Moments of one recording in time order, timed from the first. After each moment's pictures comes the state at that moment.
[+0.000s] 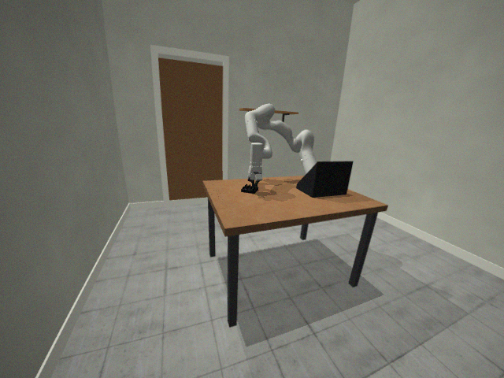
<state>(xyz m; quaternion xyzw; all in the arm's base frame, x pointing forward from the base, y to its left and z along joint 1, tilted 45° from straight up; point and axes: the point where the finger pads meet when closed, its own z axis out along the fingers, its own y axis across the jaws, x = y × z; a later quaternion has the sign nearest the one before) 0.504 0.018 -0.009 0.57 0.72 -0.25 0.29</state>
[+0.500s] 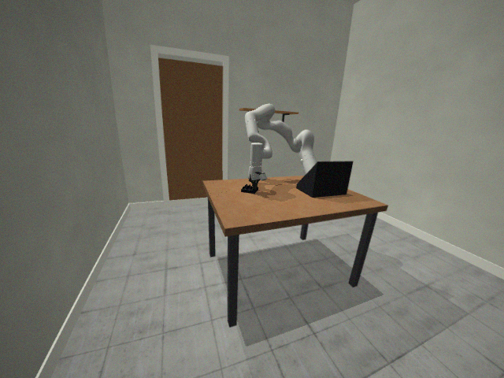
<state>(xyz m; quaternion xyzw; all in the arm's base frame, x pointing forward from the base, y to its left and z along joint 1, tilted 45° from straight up) 0.504 0.018 -0.009 0.44 0.81 -0.30 0.24</state>
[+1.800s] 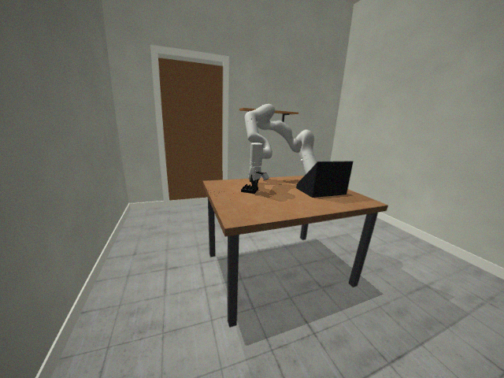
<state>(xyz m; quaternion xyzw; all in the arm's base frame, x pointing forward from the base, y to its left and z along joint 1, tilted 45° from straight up) 0.504 0.018 -0.009 0.35 0.85 -0.32 0.21</state>
